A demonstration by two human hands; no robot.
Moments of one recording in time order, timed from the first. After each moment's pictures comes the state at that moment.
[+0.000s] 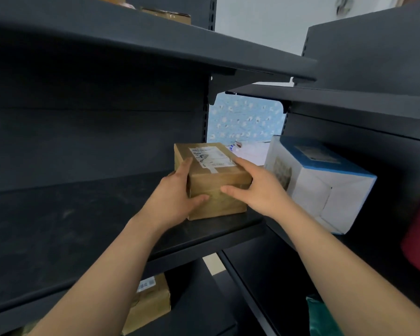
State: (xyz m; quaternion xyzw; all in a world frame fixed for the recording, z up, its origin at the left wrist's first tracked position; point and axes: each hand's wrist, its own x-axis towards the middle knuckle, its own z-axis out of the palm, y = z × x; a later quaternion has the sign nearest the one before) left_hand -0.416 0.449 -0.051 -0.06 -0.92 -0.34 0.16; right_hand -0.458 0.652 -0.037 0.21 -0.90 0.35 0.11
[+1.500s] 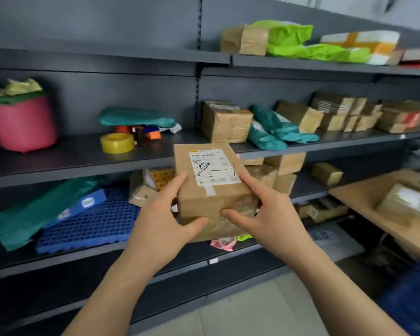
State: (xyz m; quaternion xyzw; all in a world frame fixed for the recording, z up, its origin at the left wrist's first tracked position) left_hand 0.104 0.670 -0.088 -0.60 -0.63 -0.47 -0.16; right_hand 0.298 0.728 -0.069 -0.44 -0.81 0.17 0.34
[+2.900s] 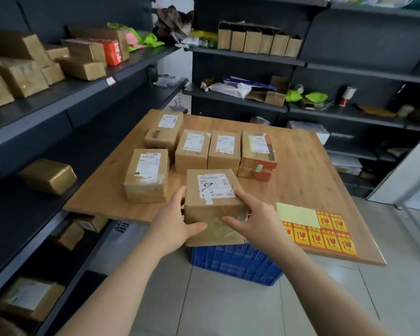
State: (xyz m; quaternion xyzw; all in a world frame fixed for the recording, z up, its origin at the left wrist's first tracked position) left_hand 0.837 1.082 -0.210 -0.81 -0.30 -0.15 -0.49; right_hand 0.975 0.931 -0.195 -0.85 -0.40 0.11 0.31
